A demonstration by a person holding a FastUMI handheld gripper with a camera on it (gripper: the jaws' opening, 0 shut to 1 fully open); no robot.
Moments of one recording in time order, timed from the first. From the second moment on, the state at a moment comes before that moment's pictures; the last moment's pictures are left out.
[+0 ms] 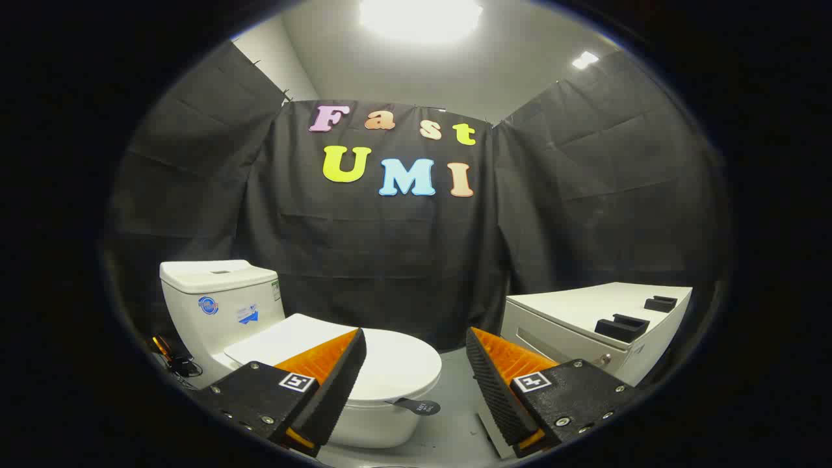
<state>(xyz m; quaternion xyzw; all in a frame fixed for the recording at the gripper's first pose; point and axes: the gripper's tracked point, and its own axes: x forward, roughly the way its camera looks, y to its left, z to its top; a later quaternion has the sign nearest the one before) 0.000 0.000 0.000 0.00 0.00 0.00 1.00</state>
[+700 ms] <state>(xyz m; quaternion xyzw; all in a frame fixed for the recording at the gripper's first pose) 0.000 0.000 0.005 0.01 0.00 0.00 1.00</state>
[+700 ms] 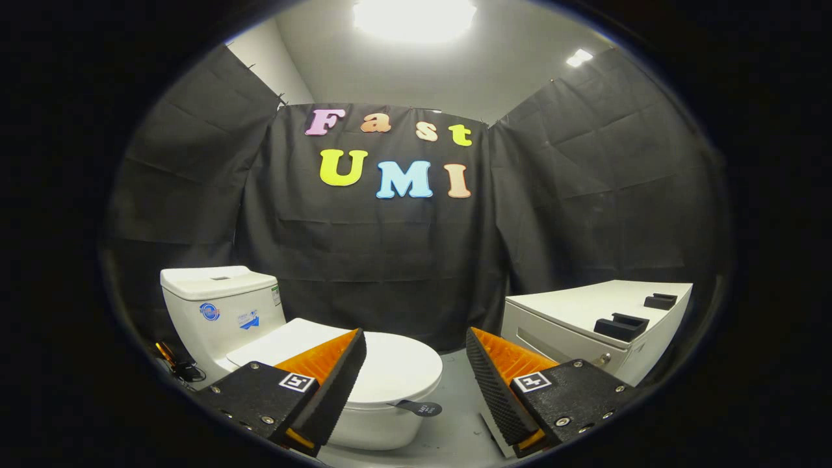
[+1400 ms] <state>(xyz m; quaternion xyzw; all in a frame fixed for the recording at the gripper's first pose) 0.022 0.021 0.019 0.11 -0.01 0.02 0.99</state>
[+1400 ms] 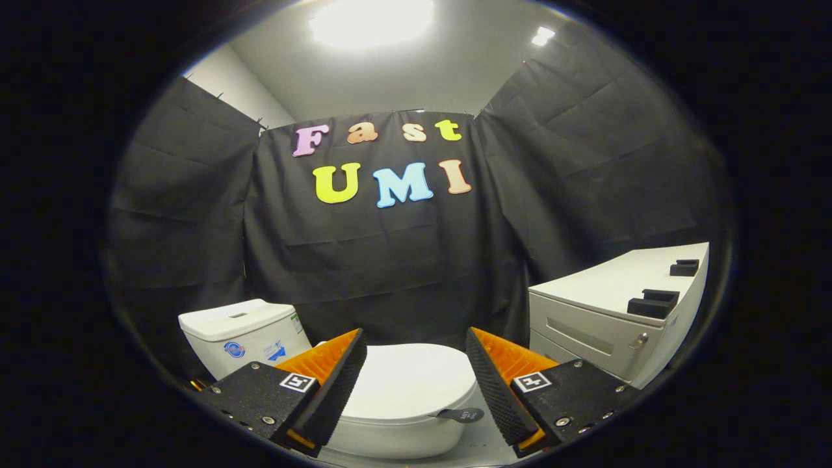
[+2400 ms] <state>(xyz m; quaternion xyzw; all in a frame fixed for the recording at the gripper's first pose) 0.069 -0.023 -0.124 0.36 0.13 -0.09 0.92</state>
